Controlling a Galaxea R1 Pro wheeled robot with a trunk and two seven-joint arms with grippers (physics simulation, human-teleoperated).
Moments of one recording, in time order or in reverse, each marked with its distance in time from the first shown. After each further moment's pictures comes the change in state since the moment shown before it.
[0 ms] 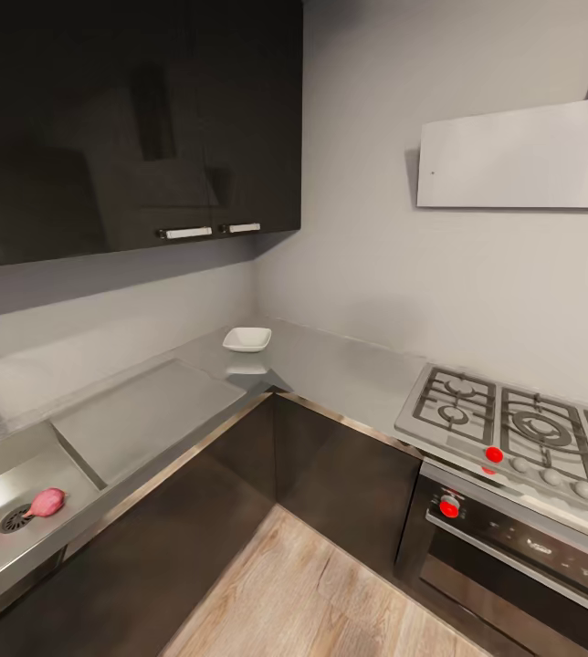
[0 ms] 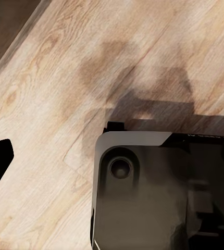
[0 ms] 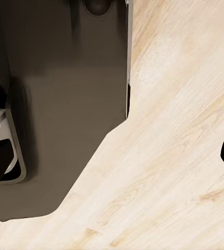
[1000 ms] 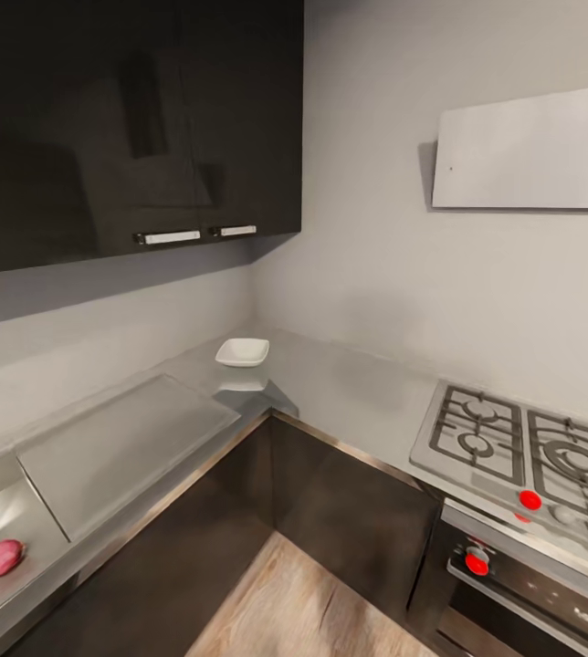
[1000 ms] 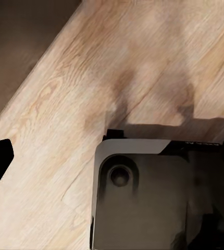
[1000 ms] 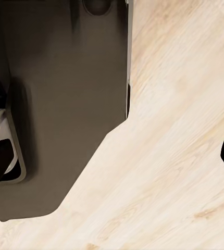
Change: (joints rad) left arm 0.000 0.000 -0.001 -0.019 0.000 -0.008 -0.002; right arm 0.000 0.000 0.000 0.000 0.000 0.000 0.000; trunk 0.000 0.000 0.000
